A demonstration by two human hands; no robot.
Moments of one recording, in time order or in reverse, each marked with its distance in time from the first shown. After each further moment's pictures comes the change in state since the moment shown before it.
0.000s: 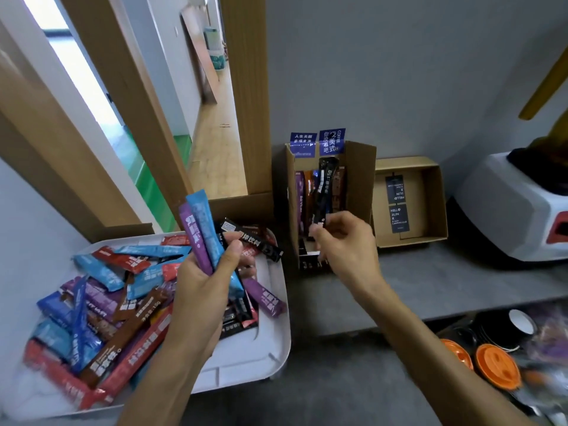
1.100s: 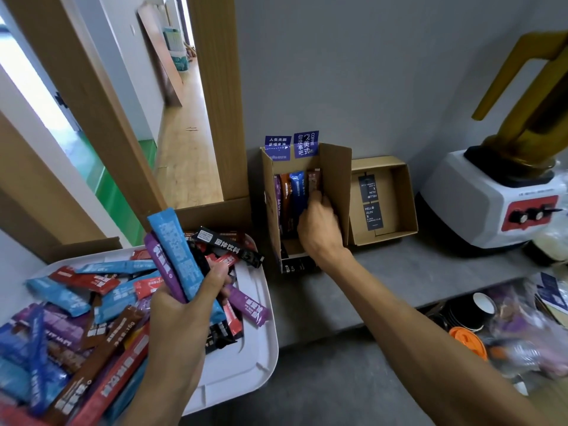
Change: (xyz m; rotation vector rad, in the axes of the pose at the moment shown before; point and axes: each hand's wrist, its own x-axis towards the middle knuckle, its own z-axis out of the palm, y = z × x) left_hand -0.007 -0.014 -0.011 -0.053 0.015 -0.021; right_hand 0.078 0.028 0.021 -0.697 0.089 -0.052
